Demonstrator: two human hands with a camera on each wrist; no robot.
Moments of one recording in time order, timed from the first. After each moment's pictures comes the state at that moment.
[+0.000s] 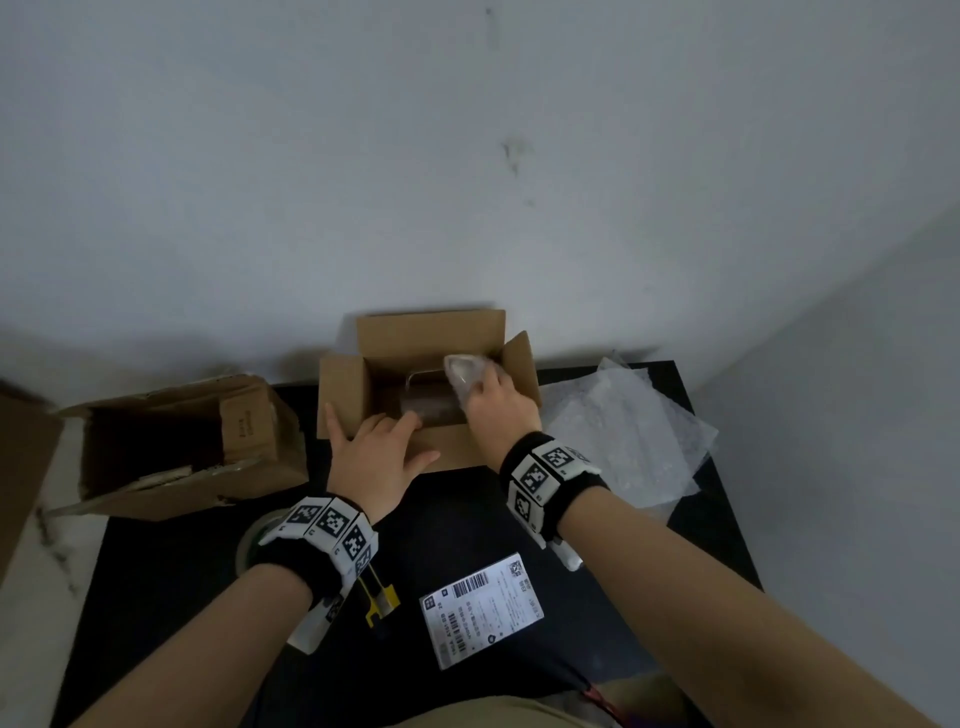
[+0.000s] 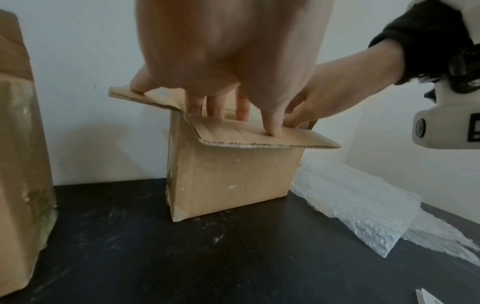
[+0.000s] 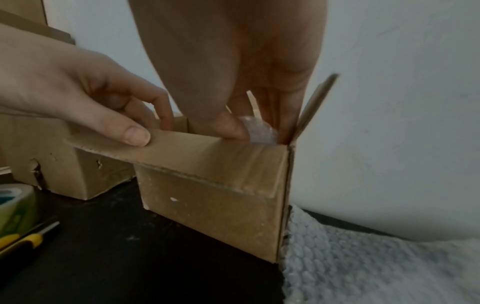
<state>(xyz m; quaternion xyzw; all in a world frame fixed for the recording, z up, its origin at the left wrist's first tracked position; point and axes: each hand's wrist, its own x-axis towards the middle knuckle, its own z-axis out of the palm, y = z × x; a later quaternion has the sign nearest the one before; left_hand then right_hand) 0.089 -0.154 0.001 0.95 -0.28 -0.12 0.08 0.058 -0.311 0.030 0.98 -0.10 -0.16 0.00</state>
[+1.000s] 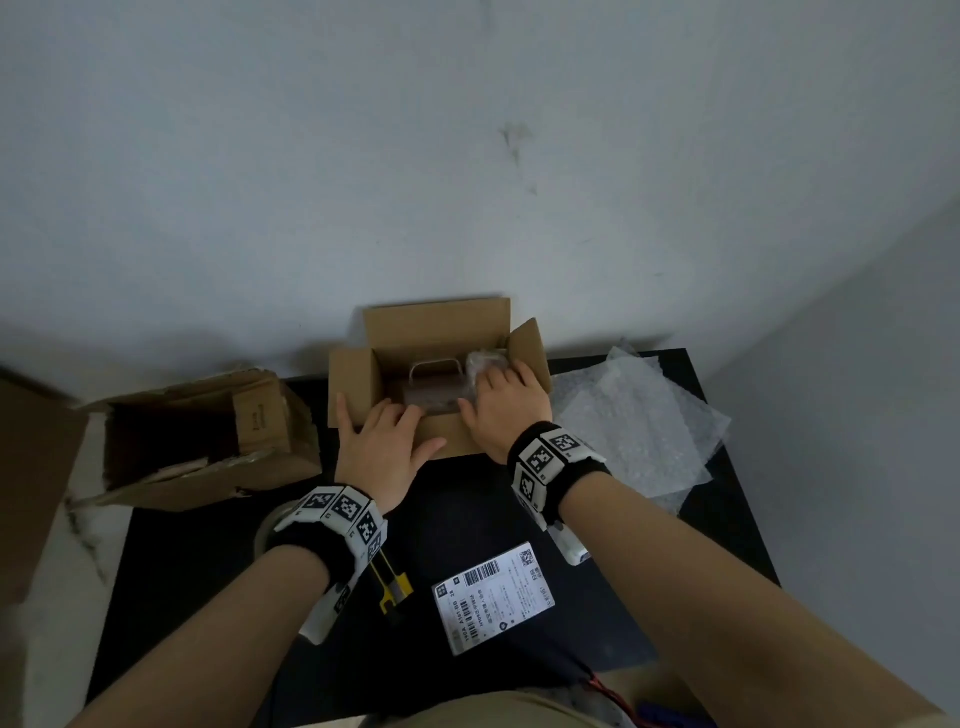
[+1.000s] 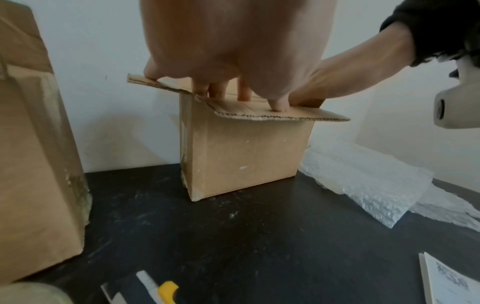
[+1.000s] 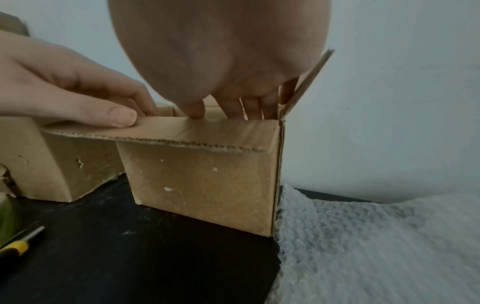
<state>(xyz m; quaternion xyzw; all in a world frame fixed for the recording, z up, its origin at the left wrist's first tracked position) 0.091 -0.149 -0.012 0.95 -0.31 -0.06 0.06 0.060 -0.319 0.005 0.99 -0.08 -0.13 -0.02</state>
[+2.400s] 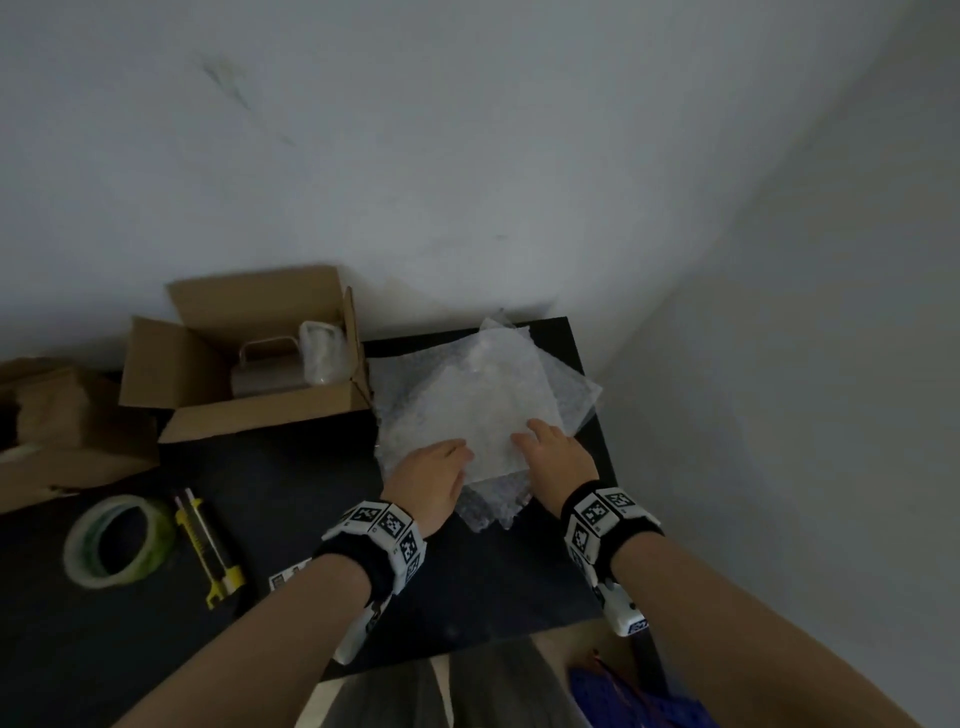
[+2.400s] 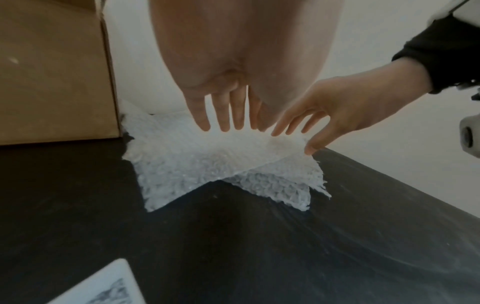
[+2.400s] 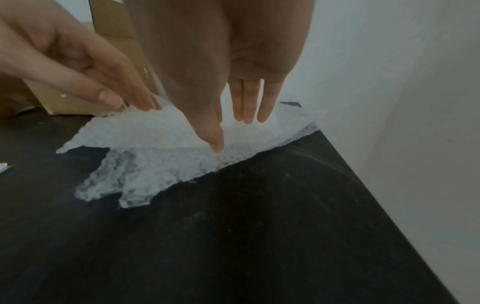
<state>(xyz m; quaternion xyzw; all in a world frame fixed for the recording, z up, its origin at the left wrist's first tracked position) -0.039 -0.329 -0.051 0.86 -0.43 -0.23 0.13 -0.124 -0.502 -0.049 0.97 -0.11 -0.21 -0.11</state>
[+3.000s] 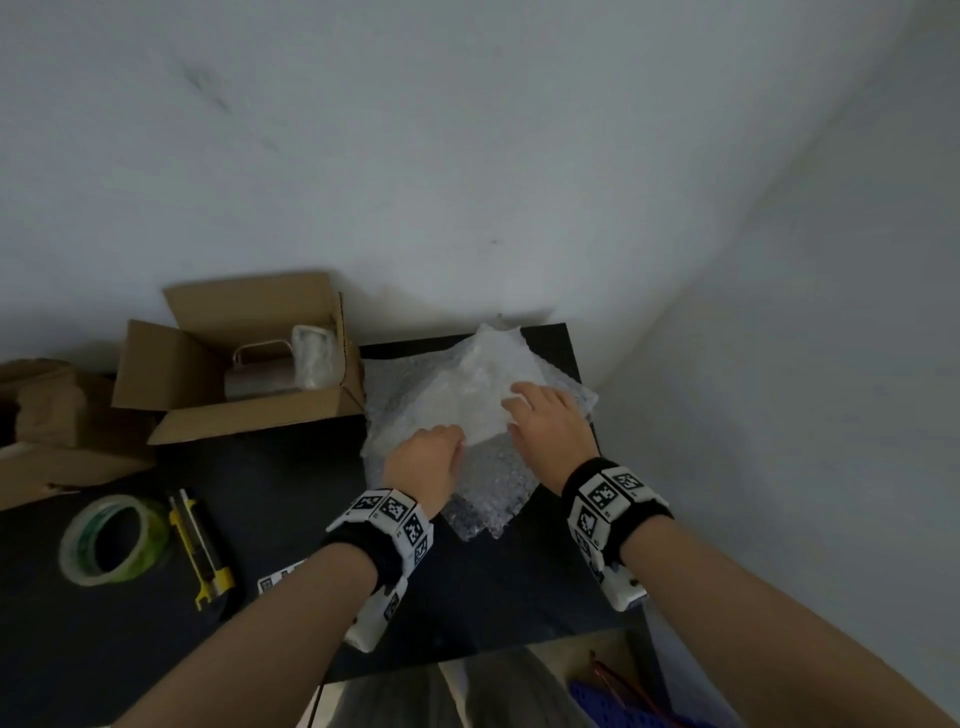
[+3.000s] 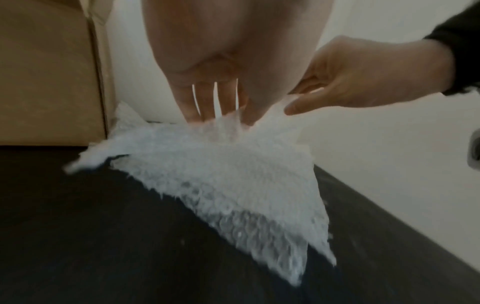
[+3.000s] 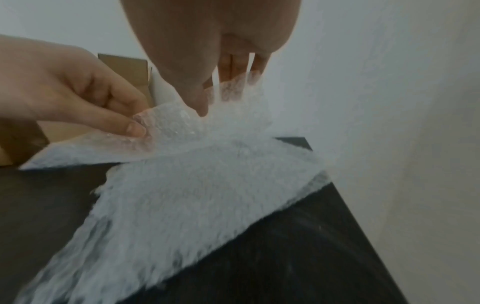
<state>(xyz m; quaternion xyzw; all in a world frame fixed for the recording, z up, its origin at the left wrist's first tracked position) -0.035 -0.355 -0.045 0.91 -0.34 -0.16 0.15 -0.096 -0.516 -0.025 0.99 -0.06 0.00 -0.10</state>
